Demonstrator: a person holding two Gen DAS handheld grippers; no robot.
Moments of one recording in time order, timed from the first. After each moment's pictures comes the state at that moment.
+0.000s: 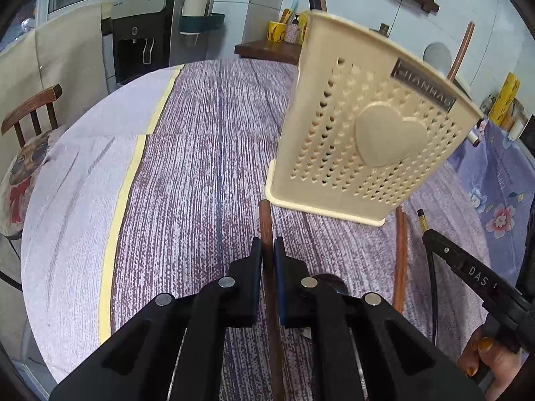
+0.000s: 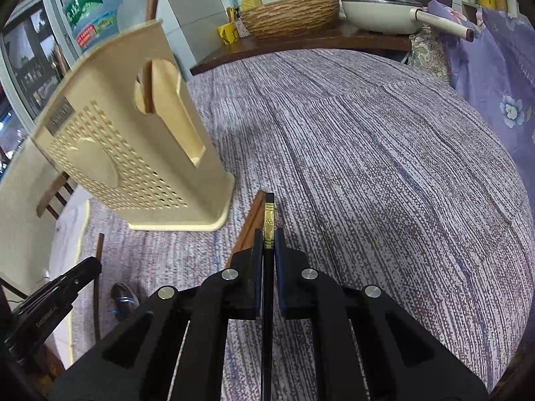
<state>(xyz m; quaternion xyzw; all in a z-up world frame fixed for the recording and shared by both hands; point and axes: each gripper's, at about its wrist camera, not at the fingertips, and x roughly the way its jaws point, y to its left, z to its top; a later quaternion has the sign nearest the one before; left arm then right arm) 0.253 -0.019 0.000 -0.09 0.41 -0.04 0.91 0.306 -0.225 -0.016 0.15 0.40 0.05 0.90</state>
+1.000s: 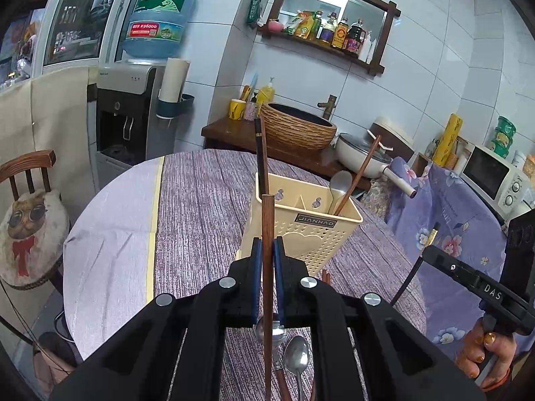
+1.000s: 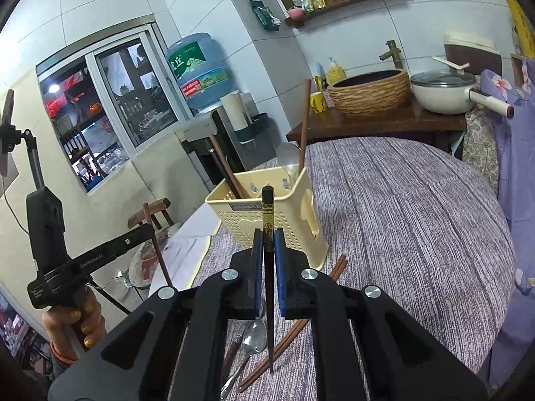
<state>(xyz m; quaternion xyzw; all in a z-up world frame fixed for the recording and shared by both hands) 0.199 0.007 0.113 -0.10 0.27 -0.12 0.95 0.219 -0.236 0.122 0.16 0.26 0.21 0.93</state>
